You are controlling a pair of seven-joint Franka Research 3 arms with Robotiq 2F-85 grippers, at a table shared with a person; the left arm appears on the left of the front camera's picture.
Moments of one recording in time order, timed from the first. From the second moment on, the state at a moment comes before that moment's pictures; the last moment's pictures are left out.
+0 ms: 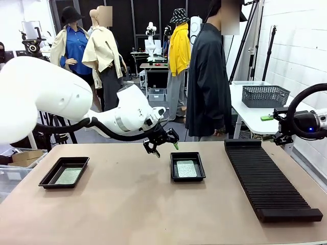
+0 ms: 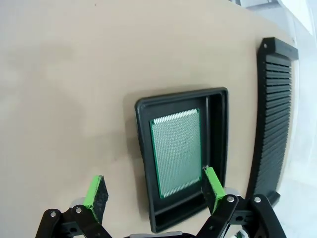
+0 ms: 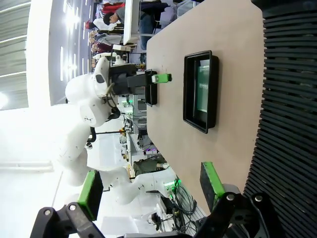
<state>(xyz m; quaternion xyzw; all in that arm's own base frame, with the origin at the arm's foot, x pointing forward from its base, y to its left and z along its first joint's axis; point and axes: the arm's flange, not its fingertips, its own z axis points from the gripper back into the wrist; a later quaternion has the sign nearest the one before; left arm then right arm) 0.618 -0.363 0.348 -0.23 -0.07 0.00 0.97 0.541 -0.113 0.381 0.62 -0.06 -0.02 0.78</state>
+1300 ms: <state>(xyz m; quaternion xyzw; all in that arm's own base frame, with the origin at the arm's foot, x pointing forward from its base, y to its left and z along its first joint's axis) 0.622 -0.394 0.311 -0.16 -0.07 0.00 0.99 0.541 -0.113 0.381 0.62 -0.06 -0.02 0.78</state>
